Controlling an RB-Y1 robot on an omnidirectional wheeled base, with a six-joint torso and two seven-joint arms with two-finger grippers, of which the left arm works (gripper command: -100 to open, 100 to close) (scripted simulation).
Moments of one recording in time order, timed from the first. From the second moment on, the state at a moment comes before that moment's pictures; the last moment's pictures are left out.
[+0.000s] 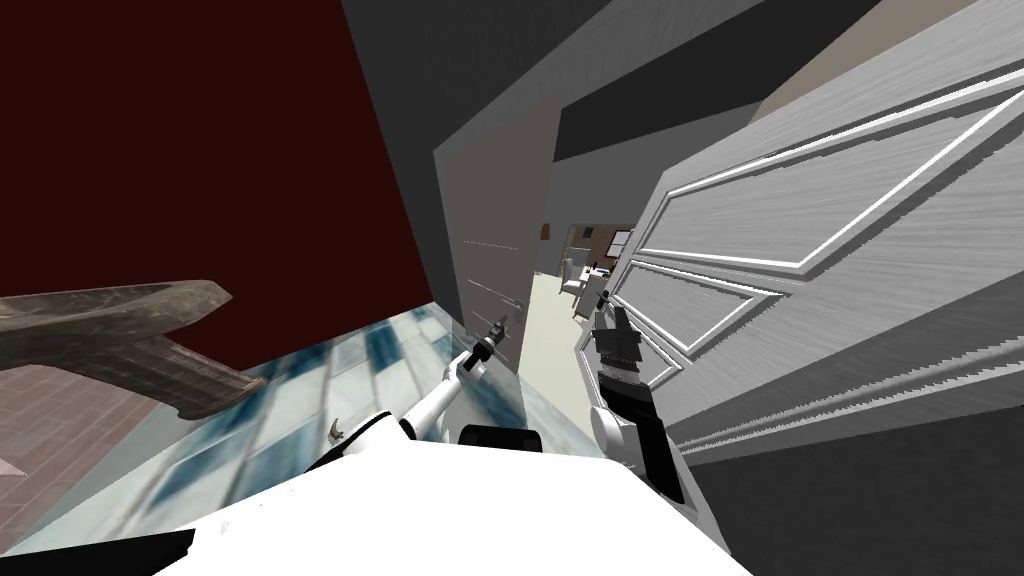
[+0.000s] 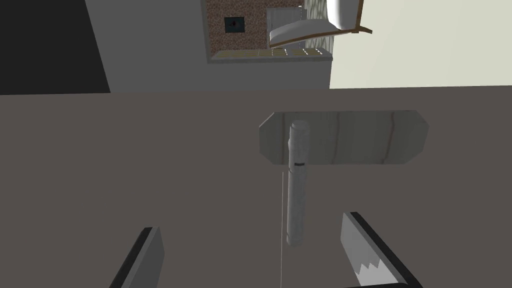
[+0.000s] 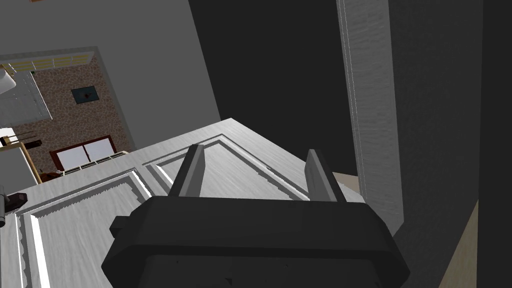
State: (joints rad) arm -0.34 0.09 -0.35 -0.97 -0.12 -0.48 0.33
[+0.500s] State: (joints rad) arm -0.41 0.09 -0.38 -0.85 -0.12 -0.48 0.36
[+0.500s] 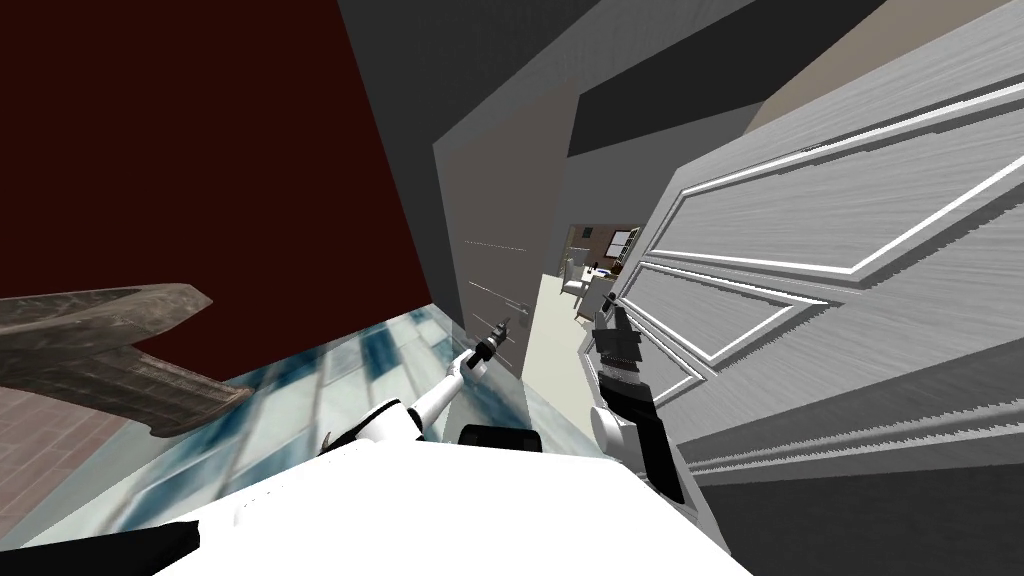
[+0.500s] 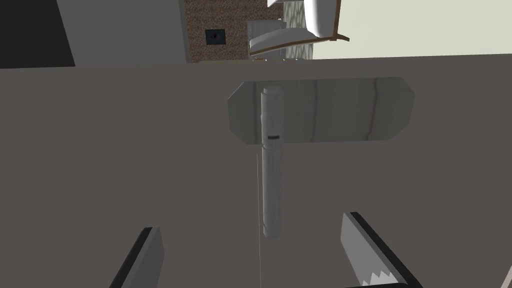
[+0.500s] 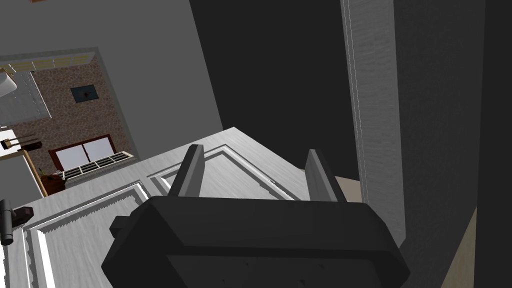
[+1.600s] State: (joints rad) arm -0.45 0.07 -0.38 -0.77 -0.12 -0.47 0.36
